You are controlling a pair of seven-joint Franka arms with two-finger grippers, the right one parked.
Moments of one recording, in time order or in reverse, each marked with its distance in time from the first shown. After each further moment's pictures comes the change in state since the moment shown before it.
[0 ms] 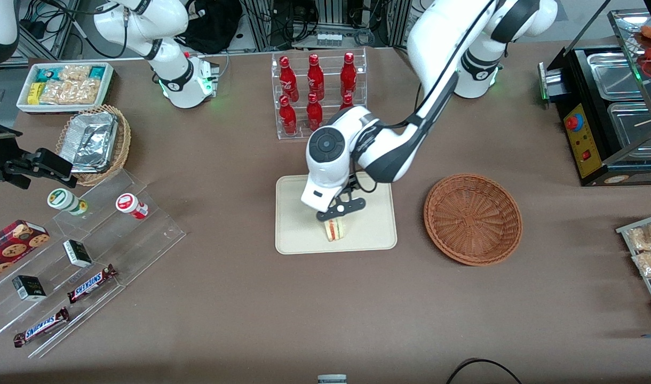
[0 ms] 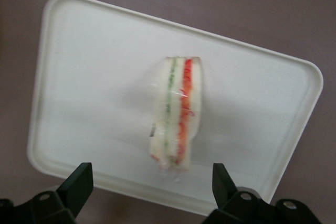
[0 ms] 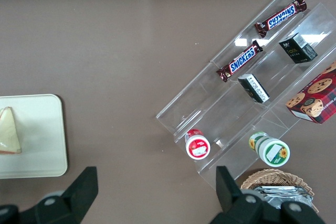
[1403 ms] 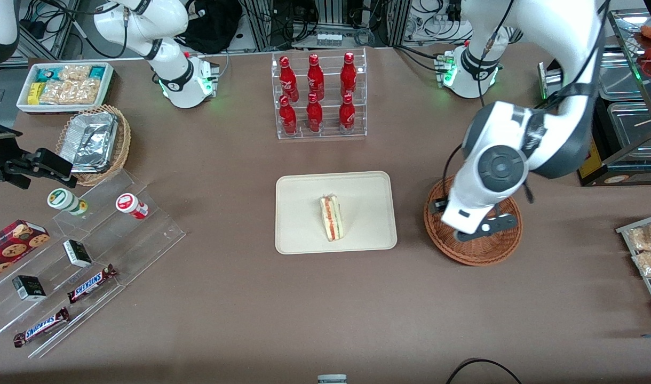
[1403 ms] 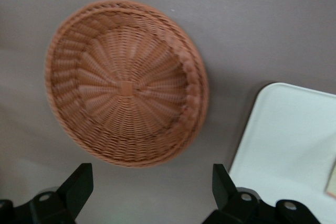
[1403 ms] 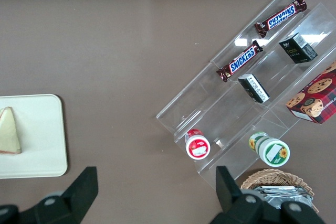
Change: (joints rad) arm 0.401 -0.352 0.050 -0.300 0.027 -0.188 0.503
